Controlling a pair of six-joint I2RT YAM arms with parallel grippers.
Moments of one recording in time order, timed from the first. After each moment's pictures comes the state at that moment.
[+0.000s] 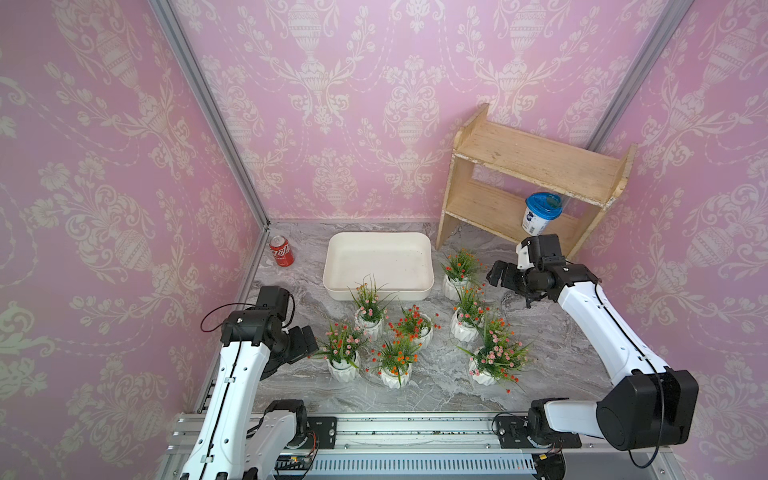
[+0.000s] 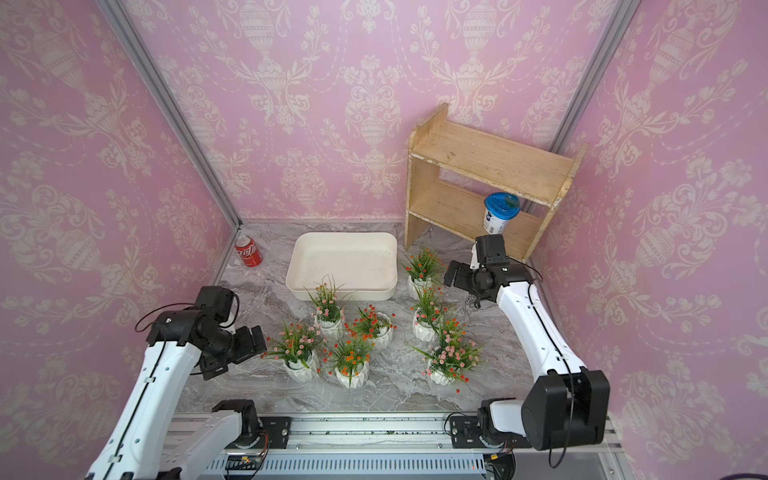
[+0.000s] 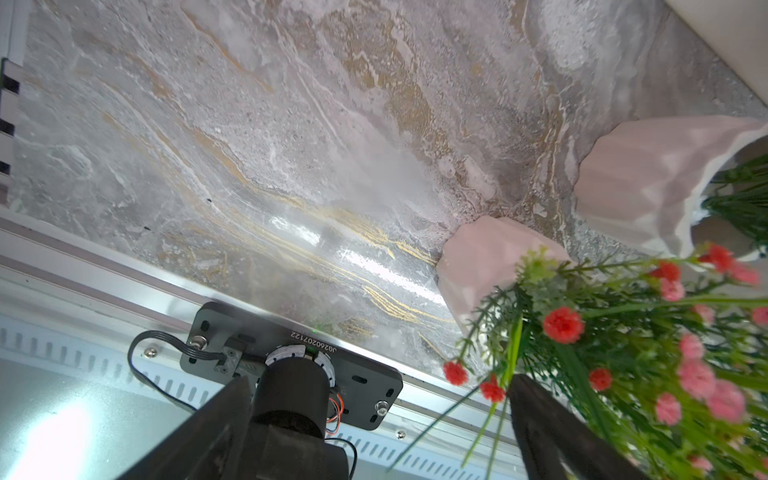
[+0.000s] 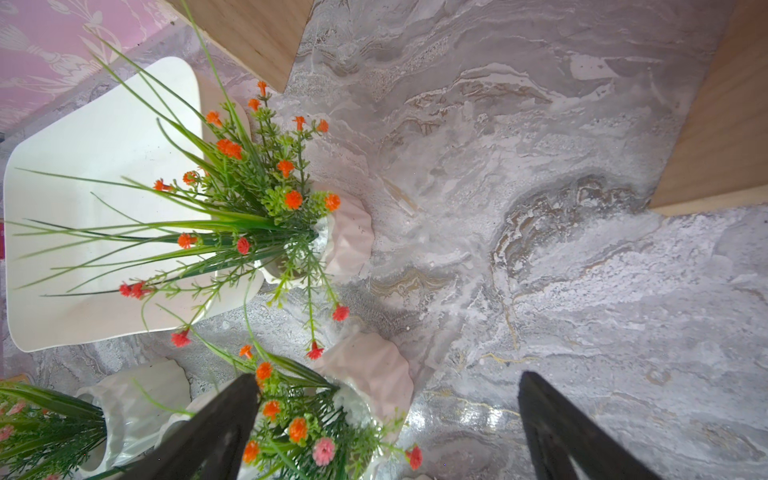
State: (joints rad) left arm 0.02 0.93 0.96 -1.47 0.04 -0.50; right arm 0.05 1.33 1.15 -0.80 -0.12 0.39
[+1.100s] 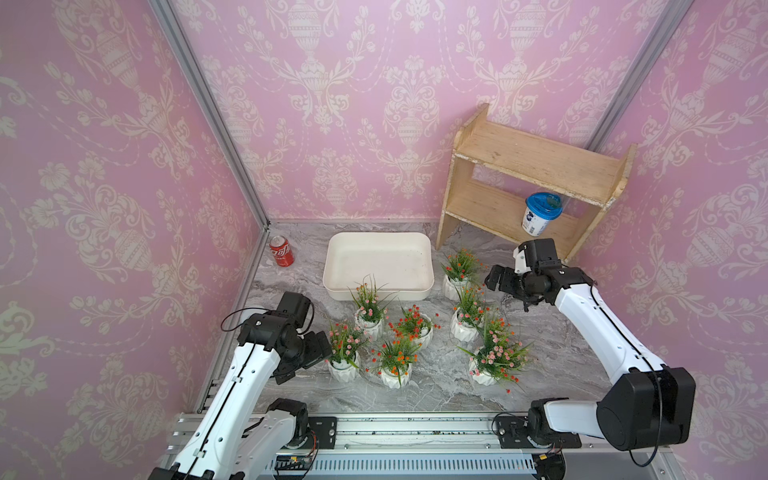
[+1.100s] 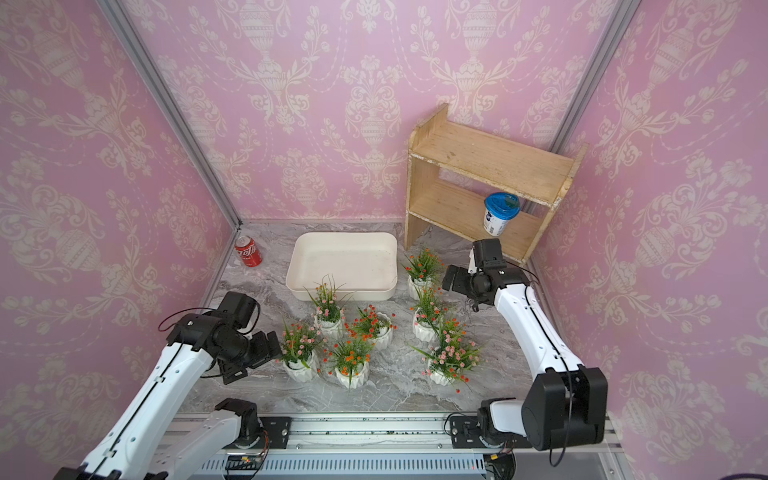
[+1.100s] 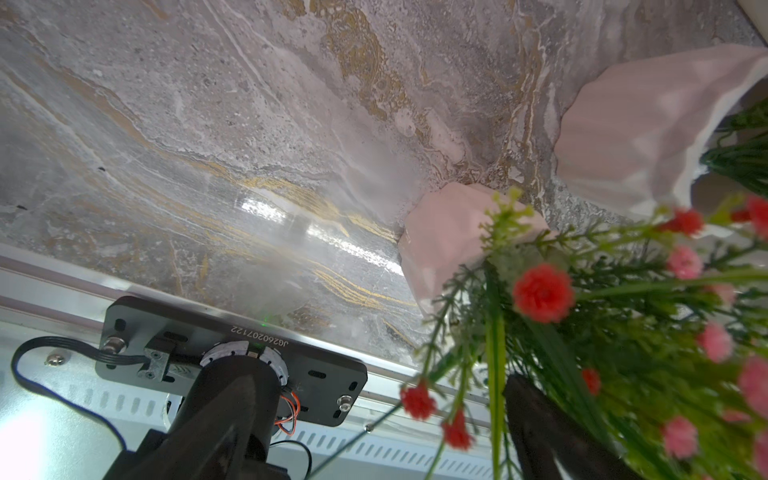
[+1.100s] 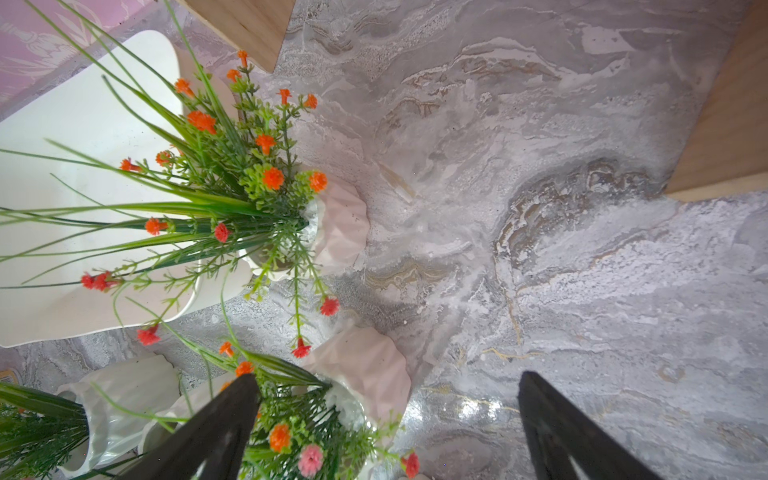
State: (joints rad) left arm -0.17 0.89 0.88 -1.41 0.09 -0.70; right arm 0.06 1.33 1.11 -0.77 -0.12 0.40
